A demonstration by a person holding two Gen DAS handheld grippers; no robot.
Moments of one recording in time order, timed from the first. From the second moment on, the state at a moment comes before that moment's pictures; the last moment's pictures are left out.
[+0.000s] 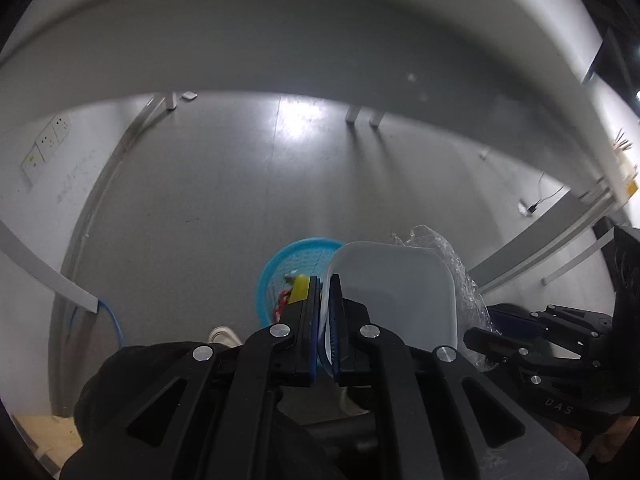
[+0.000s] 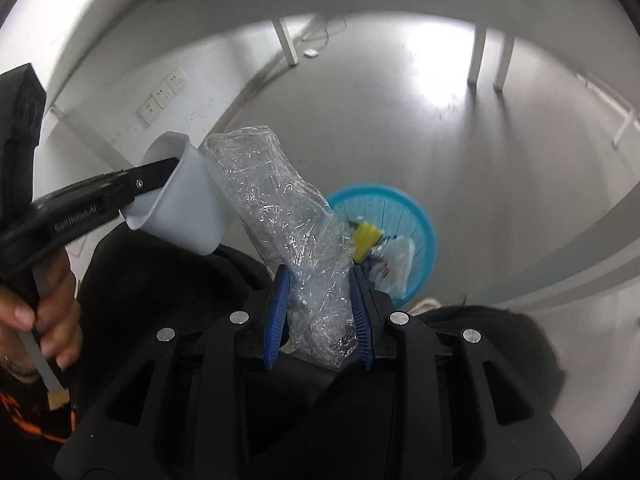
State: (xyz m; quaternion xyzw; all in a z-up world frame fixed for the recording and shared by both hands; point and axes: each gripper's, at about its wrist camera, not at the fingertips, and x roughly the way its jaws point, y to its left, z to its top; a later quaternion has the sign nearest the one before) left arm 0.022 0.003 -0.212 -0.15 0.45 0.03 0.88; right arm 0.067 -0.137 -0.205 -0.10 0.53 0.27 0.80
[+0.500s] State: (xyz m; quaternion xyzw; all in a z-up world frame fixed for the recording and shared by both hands) left arm 0.093 0.024 -0.303 -0.19 0.51 0.08 0.83; right arm 0.142 -0.121 -0.301 -0.08 0.59 0.20 0.77
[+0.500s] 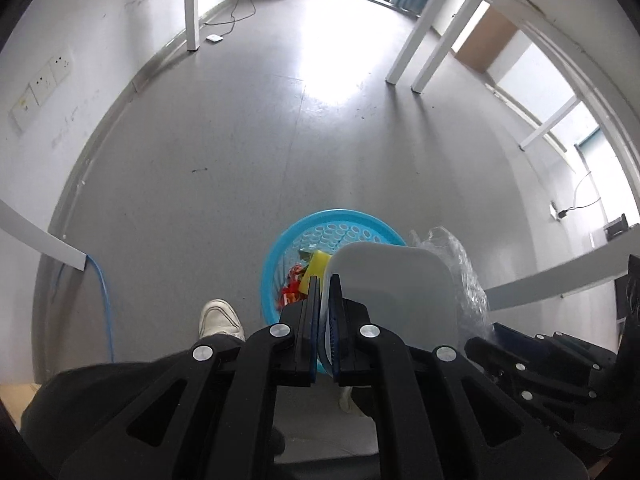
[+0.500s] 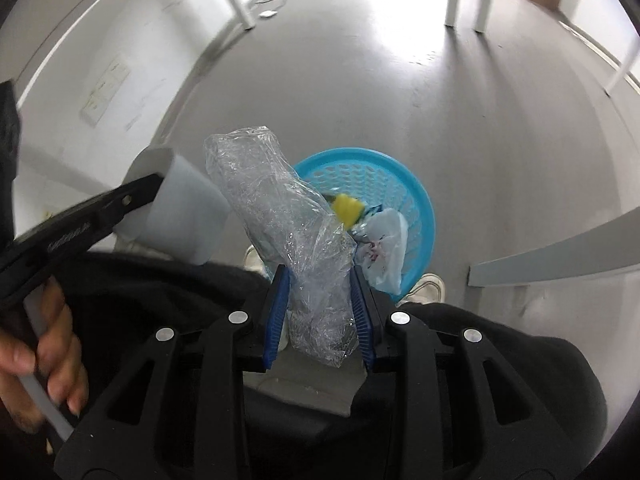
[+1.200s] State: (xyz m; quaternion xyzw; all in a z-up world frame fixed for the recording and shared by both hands) left arm 0.113 0.030 -0.317 -0.22 0.51 0.06 0.83; right arm 0.171 -0.132 -0.327 -0.02 0.62 0.20 0.75
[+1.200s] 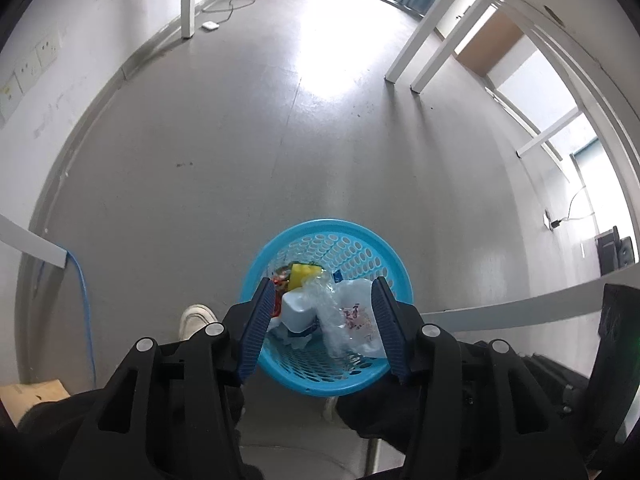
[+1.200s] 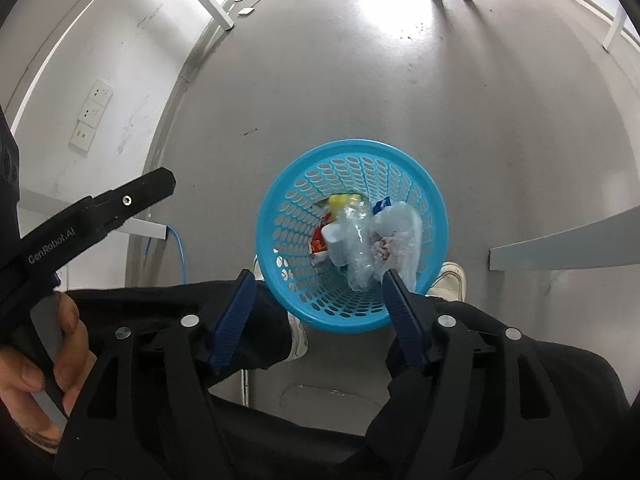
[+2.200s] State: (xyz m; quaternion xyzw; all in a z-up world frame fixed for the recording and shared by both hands) left arm 0.047 0.004 -0.291 -0.10 0.55 0.03 0.83; right arm 0.115 -0.160 -0.261 -0.10 0.57 0.24 0.78
